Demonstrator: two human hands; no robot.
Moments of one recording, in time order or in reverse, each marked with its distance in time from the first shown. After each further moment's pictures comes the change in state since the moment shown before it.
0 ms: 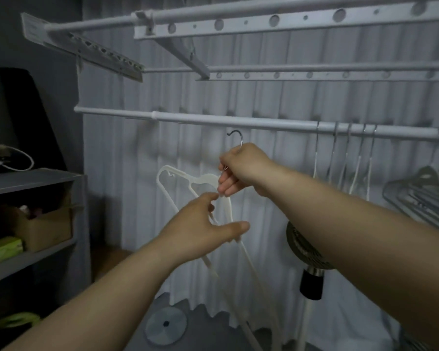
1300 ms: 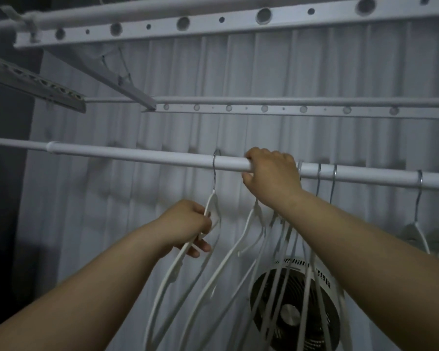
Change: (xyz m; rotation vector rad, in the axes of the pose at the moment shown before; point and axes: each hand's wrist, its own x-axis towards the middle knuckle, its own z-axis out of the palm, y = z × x) left_hand 0.207 0.098 0.094 -0.299 -0.069 -0.049; right_hand 0.129 0.103 -0.208 -1.098 0.621 -0.382
